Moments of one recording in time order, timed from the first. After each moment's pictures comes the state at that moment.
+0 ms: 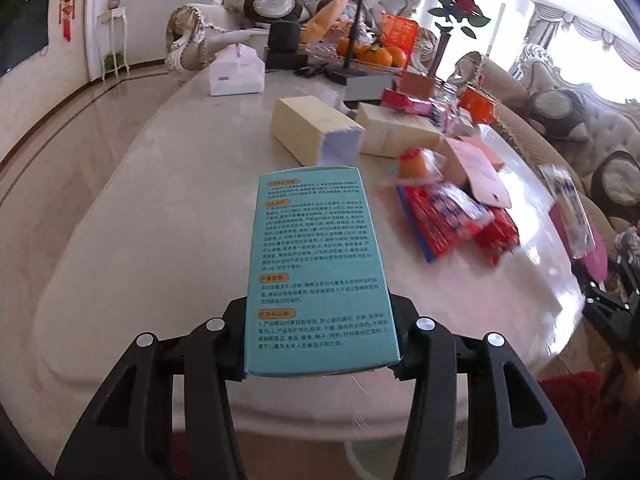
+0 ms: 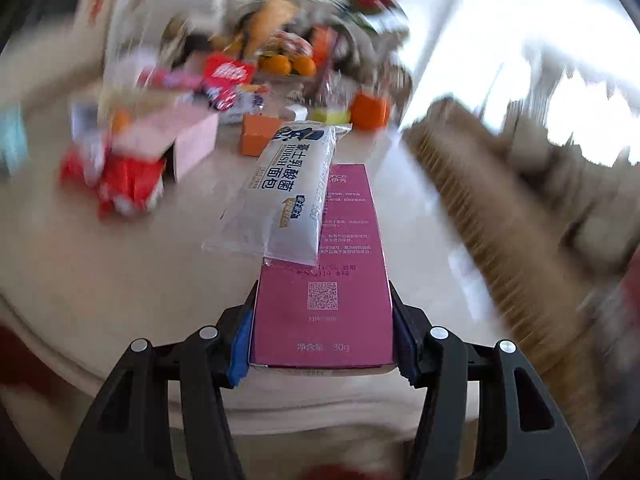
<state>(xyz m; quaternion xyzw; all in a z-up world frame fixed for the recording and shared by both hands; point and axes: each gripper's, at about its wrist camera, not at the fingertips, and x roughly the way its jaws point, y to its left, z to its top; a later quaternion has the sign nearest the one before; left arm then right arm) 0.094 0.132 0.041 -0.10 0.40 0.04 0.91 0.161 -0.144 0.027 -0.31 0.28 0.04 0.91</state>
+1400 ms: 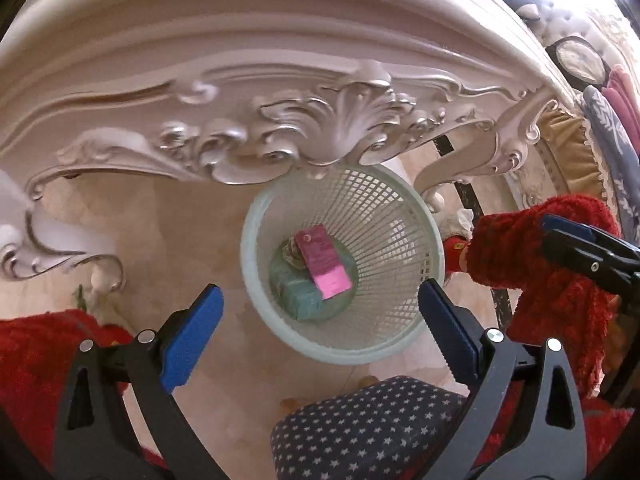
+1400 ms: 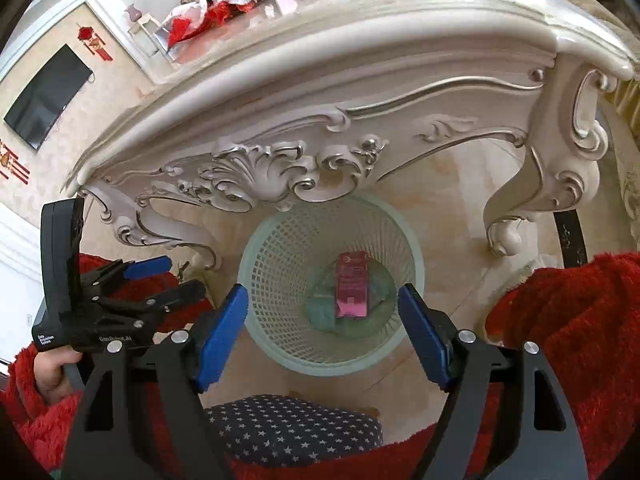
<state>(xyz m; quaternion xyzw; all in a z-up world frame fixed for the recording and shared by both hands) 0.002 0.011 -0.107 -0.08 0.56 -0.09 0.82 0.047 -0.206 -0.056 0.06 0.54 0.22 0.81</state>
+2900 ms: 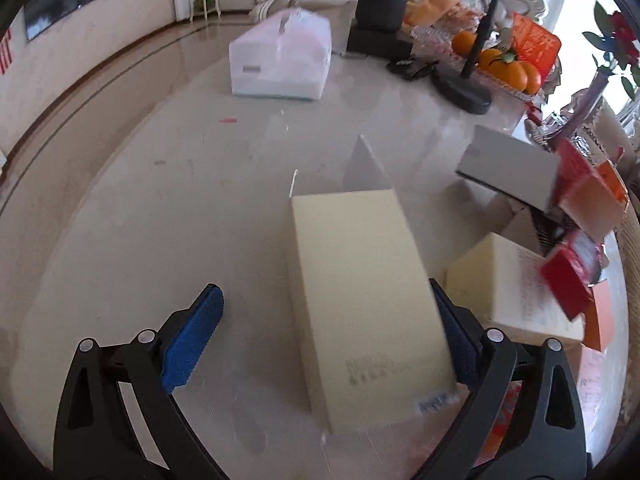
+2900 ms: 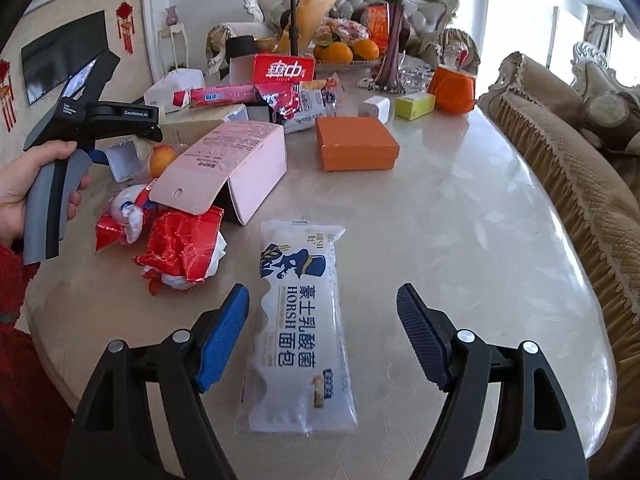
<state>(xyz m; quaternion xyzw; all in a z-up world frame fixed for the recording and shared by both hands) 0.295 0.176 0.019 -0.18 0.46 0.22 0.84 0.236 -0.152 0.016 -0.08 0.39 0.20 0.89</state>
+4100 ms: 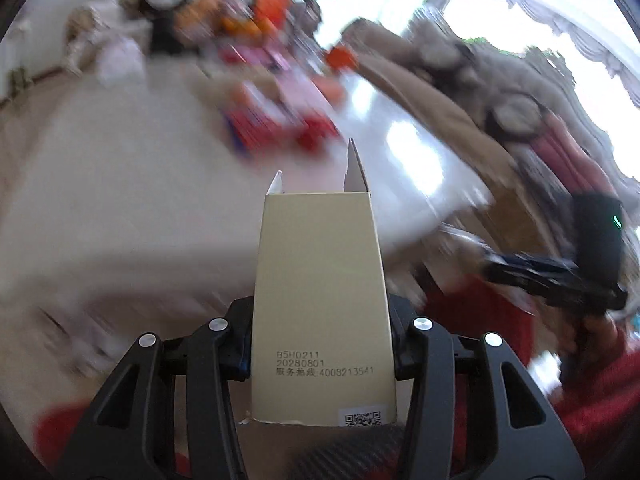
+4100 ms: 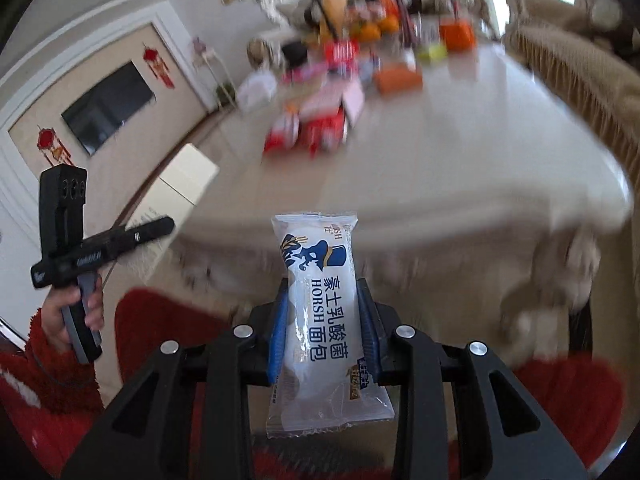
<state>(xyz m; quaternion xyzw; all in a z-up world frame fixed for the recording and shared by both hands) -0.015 0.044 0.041 -0.09 0.44 -0.18 0.88 0.041 -0.216 0.031 0.07 0.48 0.31 0.82</state>
